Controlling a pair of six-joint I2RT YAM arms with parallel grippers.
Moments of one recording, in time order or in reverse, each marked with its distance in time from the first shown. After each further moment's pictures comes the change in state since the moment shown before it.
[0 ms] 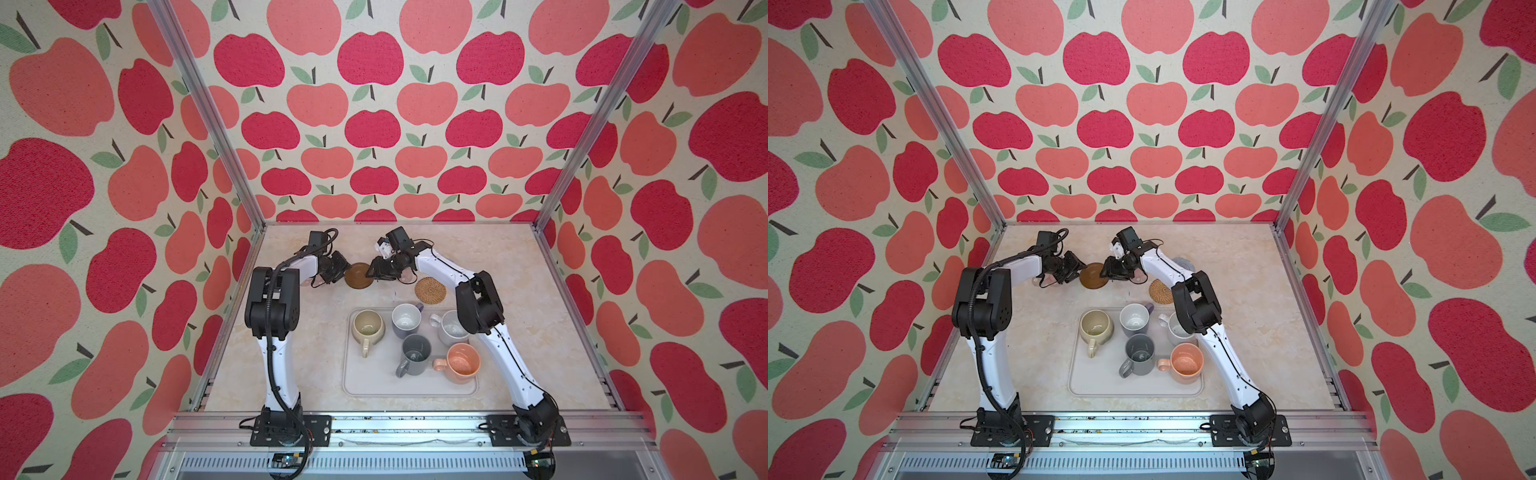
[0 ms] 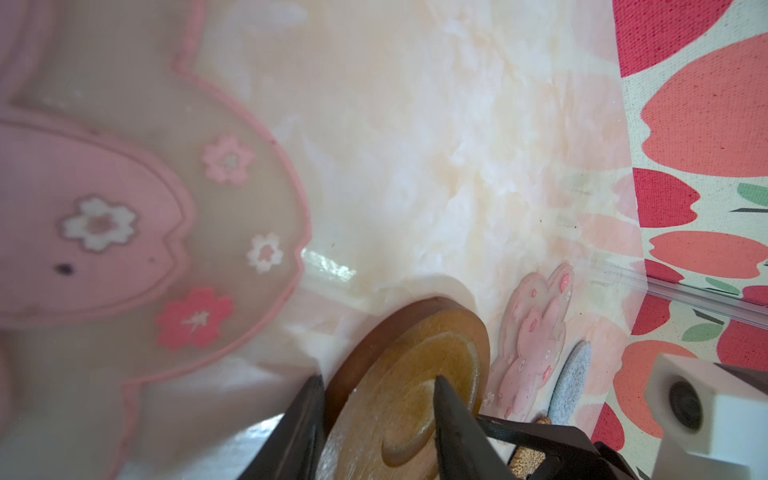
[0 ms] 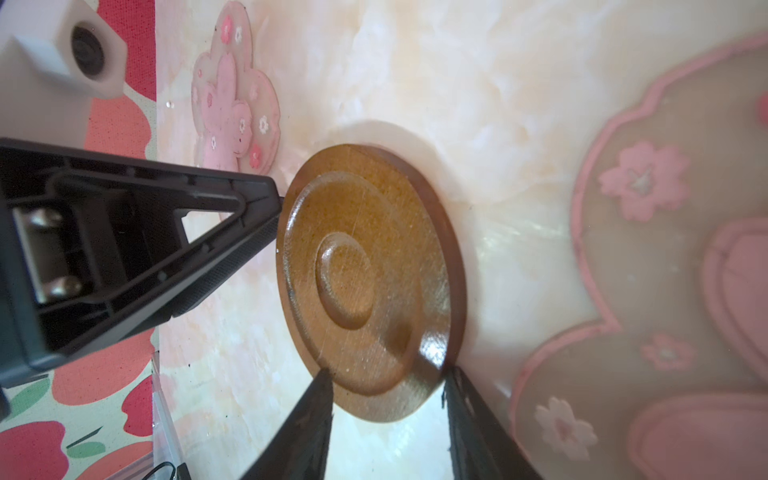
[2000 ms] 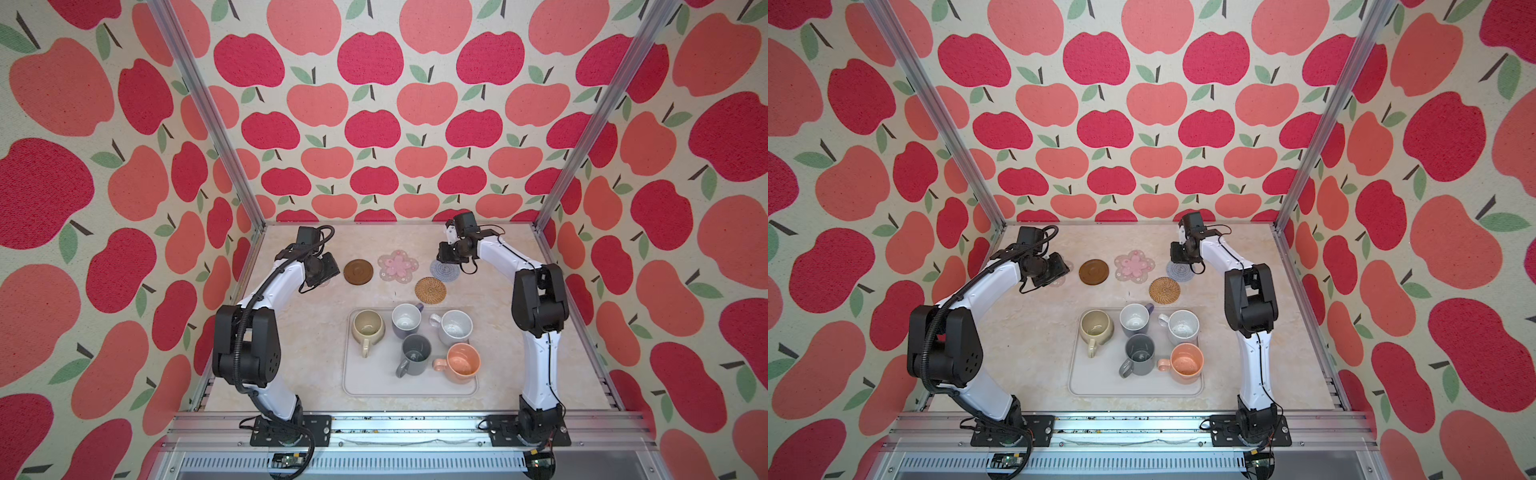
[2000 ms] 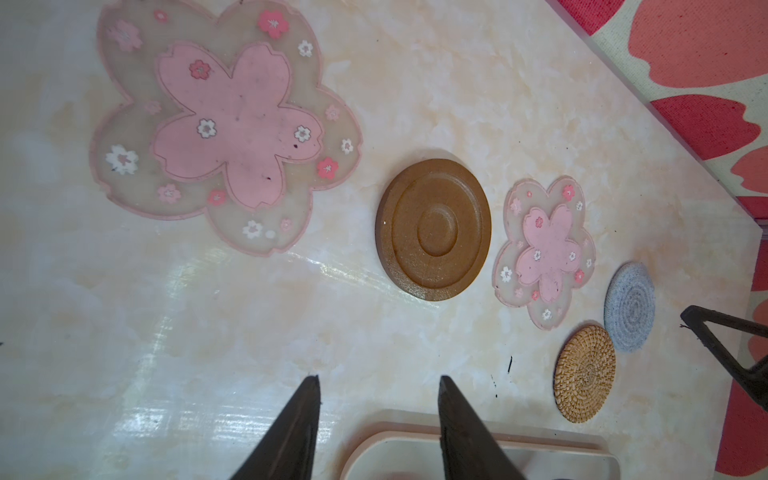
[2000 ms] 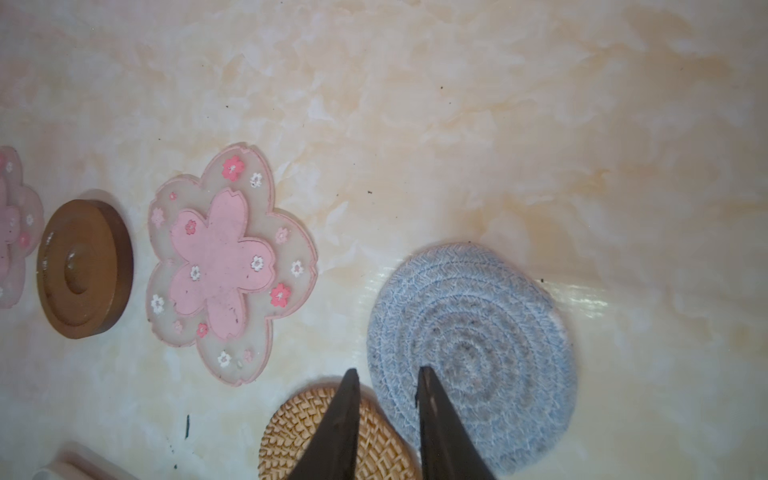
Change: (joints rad) left arm -0.016 -0.451 -0.157 -0.311 -0.242 0.241; right arm -0.334 -0.429 -0.517 0.012 0.354 -0.298
